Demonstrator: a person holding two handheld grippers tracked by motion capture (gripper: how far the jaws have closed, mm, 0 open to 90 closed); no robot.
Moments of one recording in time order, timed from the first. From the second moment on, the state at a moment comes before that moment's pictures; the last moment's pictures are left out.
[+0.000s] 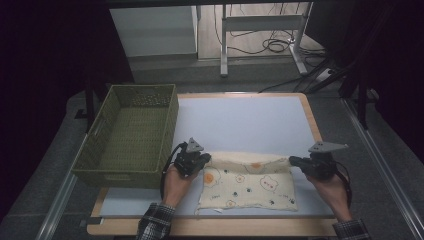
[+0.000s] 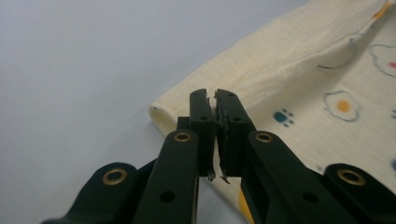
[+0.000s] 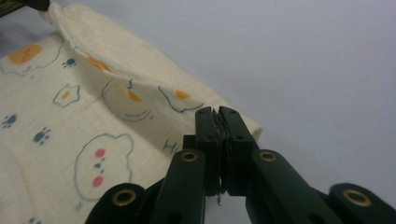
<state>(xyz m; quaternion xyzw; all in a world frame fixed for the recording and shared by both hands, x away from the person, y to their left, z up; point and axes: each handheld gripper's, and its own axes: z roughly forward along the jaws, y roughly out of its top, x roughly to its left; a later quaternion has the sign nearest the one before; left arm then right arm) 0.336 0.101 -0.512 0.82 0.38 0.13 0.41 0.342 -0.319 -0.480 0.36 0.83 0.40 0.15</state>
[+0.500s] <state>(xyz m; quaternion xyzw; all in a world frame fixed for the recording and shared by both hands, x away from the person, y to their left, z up) 0.289 0.118 -0.518 0.81 0.36 0.10 0.46 0.287 -0.326 -0.485 0.34 0.83 0.42 0.13</state>
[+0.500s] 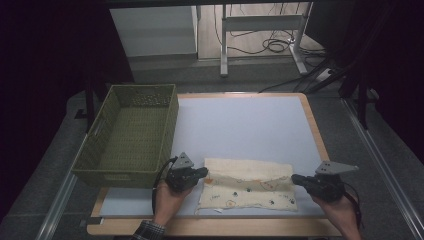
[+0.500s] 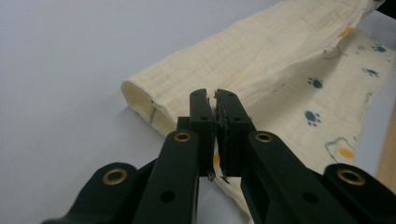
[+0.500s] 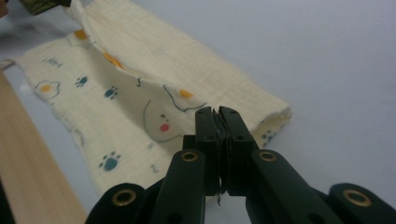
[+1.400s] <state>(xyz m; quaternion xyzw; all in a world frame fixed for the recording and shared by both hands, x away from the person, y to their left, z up) 0.229 0.129 -0.535 0.82 0.32 0.05 0.47 0.236 -0.333 -0.512 0.34 0.84 0.42 0.08</state>
